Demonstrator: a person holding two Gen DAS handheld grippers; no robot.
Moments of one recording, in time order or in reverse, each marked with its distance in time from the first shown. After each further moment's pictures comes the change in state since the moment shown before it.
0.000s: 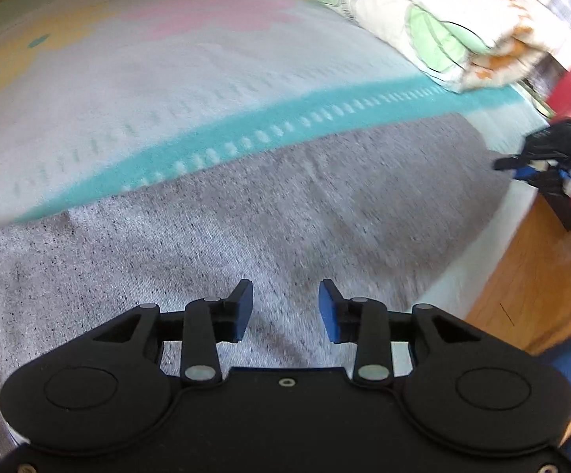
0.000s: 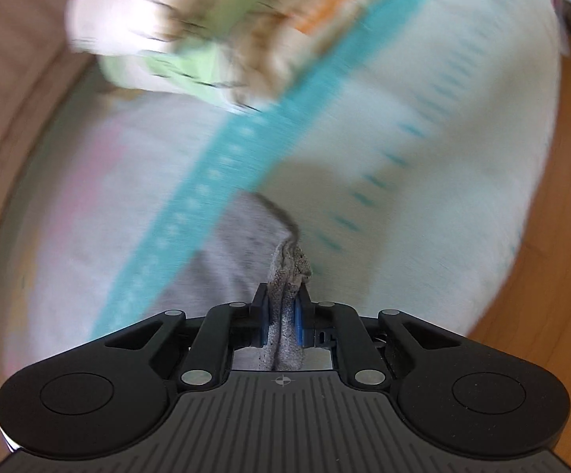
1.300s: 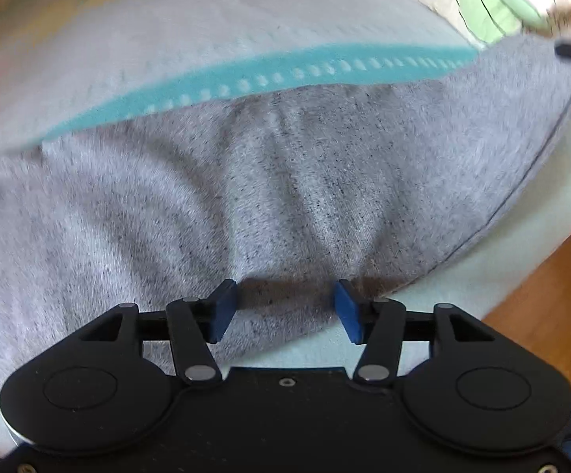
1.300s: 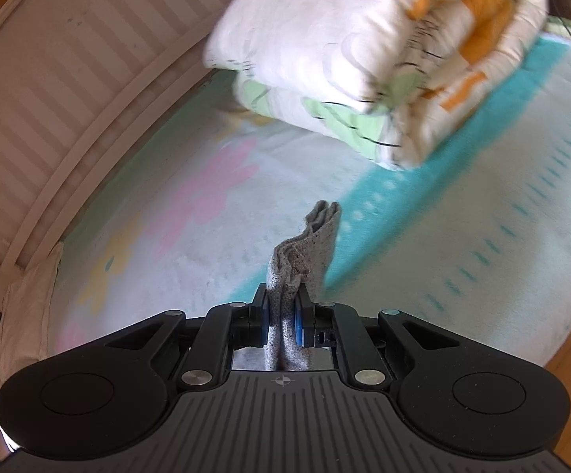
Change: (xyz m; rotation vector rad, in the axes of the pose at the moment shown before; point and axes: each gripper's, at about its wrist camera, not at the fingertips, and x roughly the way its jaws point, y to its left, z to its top) left arm 0.049 -0.075 -0.014 -0.178 0.072 0.178; right arm -0.045 0.064 -0.010 -0.206 -0.105 0.219
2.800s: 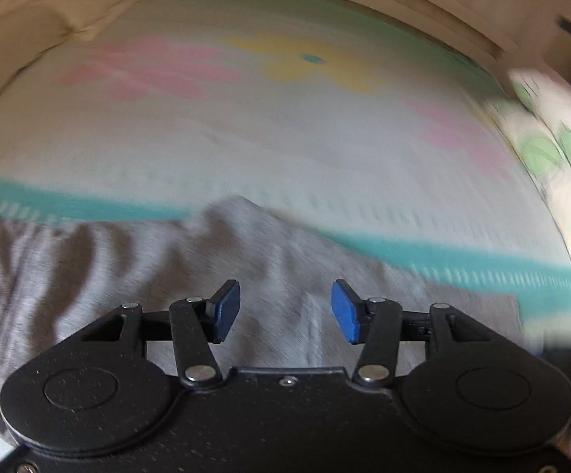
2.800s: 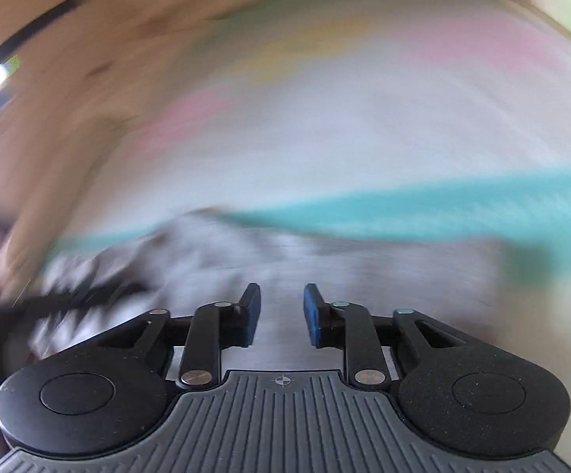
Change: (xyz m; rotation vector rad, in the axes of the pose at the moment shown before) left arm -0.092 0.272 -0.005 -0.354 -0.280 0.039; right arm 0.128 0.199 -0.151 -0.489 0.422 0.186
